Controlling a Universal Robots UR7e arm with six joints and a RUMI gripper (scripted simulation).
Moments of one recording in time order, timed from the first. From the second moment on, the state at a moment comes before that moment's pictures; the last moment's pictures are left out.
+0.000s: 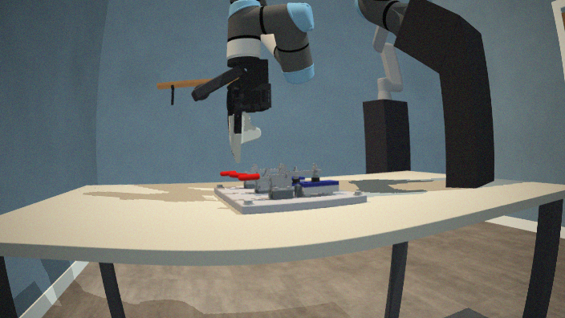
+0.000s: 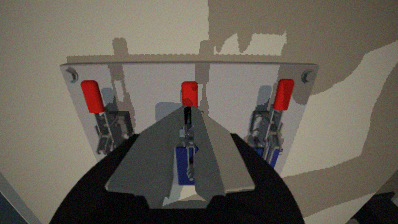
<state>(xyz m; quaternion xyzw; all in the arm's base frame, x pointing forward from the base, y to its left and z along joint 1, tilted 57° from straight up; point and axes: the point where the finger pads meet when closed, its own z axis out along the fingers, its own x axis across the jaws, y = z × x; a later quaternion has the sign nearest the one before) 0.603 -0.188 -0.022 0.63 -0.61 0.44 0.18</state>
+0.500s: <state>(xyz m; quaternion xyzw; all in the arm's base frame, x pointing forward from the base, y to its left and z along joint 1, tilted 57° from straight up) 0.609 -0.193 -0.025 0.63 -0.61 0.44 0.18</state>
